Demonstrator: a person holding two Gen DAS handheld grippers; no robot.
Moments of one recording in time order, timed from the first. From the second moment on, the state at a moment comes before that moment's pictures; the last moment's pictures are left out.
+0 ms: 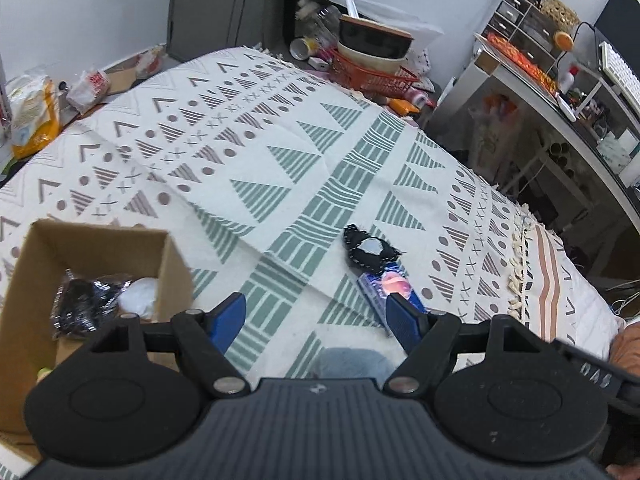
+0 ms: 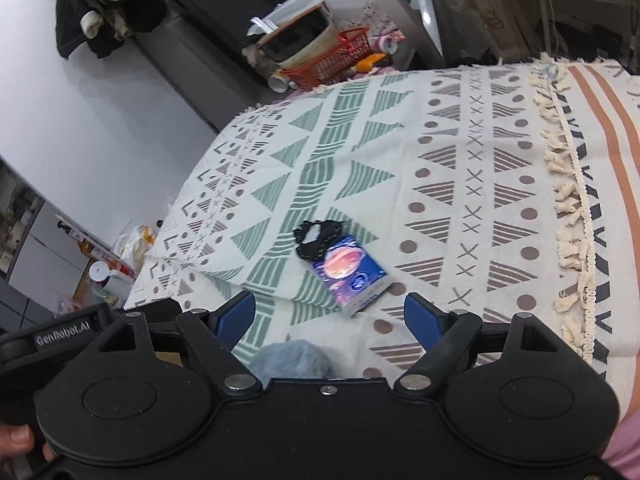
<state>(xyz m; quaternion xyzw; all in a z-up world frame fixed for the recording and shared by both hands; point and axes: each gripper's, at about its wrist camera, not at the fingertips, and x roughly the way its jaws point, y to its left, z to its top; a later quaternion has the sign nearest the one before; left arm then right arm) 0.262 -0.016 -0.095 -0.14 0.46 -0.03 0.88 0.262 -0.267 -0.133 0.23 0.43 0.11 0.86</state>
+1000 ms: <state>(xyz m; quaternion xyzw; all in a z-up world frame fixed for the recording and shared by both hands) 0.388 -0.052 -0.178 -0.19 0.51 -0.06 0.83 0.338 -0.230 -0.222 0.14 0.49 0.17 0.84</state>
